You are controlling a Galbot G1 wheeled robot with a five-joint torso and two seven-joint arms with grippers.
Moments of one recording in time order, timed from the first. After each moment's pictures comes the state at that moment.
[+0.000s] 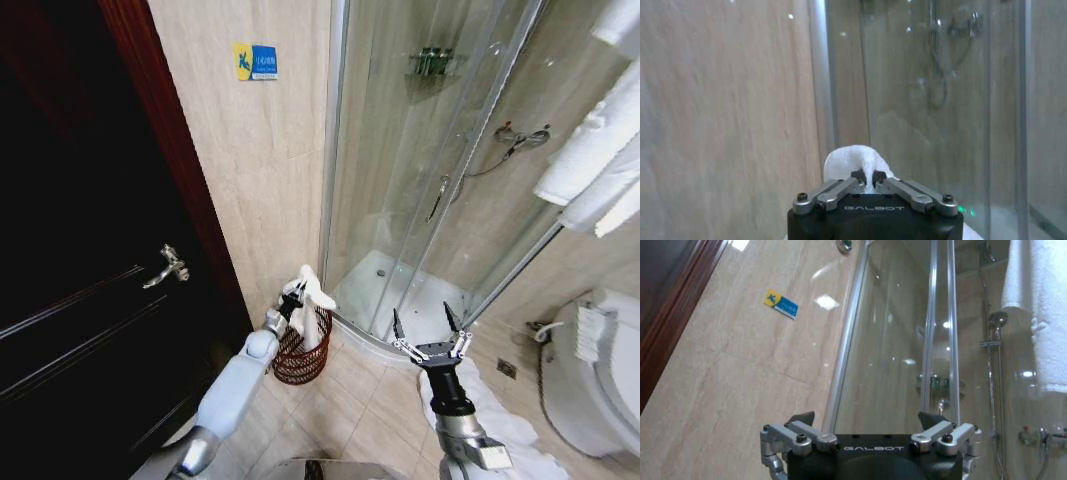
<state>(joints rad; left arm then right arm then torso) 0.85 -1.36 -0.12 -1.09 -0.19 -0.35 0.15 -1.81 1.61 0.64 2.24 0.01 0.58 -0.23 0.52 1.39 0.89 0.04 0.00</state>
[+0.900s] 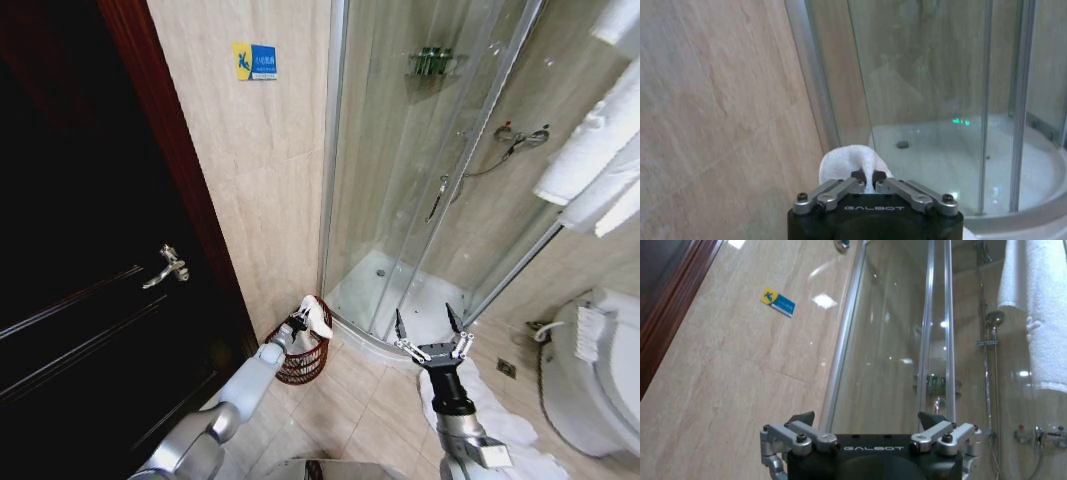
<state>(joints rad) 0.65 -1.46 -0.03 -0.53 -0.06 -0.45 0.11 -1.81 1.61 0.65 2.23 0.01 0.58 -0.23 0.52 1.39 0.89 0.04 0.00</state>
